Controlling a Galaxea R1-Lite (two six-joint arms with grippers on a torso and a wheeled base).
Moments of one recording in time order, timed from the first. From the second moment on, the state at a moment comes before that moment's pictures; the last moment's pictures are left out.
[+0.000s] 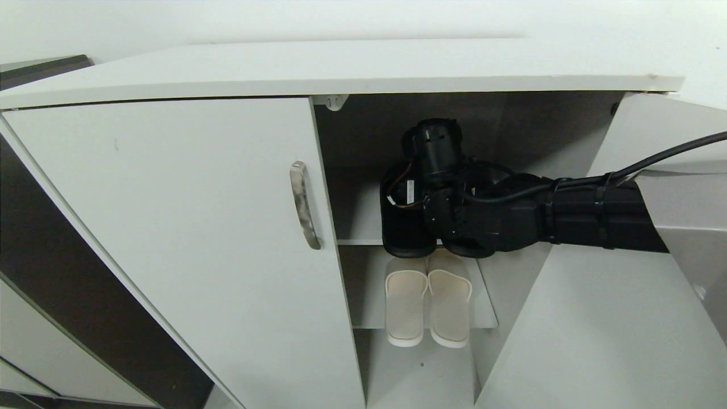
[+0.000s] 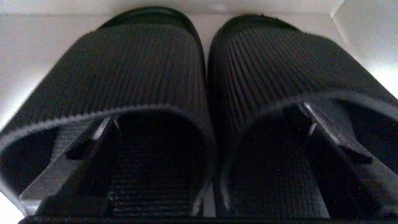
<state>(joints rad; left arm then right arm) 0.00 0.00 0.00 0.00 -0.05 0.02 0.77 2.18 -1.85 -0.03 -0.81 0.22</state>
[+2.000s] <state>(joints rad) 0.00 0.00 0.00 0.00 -0.05 0.02 0.98 1.70 -1.11 -0.25 -0.79 0.27</state>
